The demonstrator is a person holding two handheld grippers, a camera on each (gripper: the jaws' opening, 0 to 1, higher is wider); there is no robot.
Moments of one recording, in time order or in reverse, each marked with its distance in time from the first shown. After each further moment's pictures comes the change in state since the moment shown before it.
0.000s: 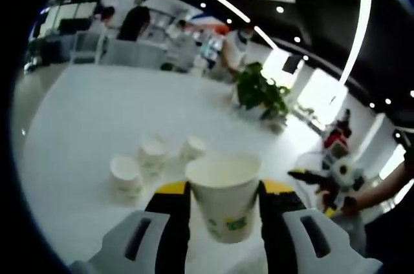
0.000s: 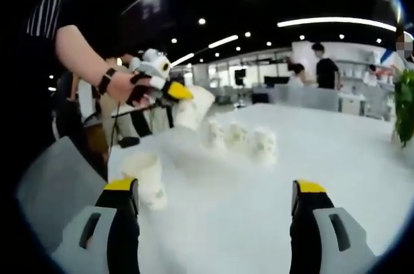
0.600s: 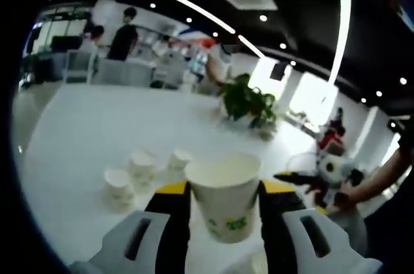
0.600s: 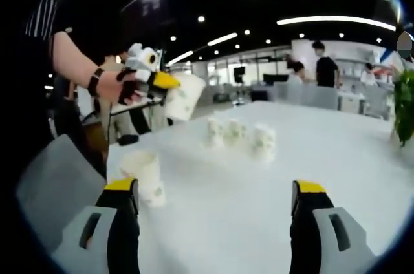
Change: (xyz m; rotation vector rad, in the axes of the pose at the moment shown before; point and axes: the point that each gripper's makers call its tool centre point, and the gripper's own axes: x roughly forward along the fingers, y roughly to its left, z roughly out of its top) left arm -0.015 -0.024 0.000 0.074 -0.075 -0.044; right arm 0.003 -0.002 -0.002 -0.005 0.016 -0.009
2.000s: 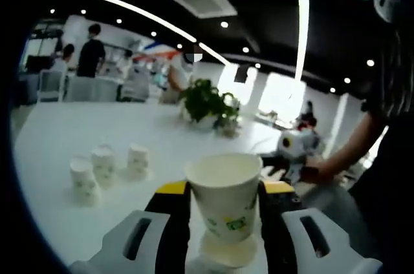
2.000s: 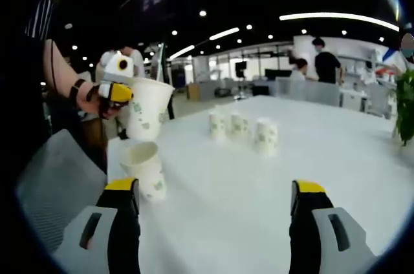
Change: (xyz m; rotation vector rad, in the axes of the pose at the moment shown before) left arm -0.019 -0.079 -0.058 0.156 -0.068 -0.218; right arm -0.001 0.004 -0.009 -0.006 0.036 0.010
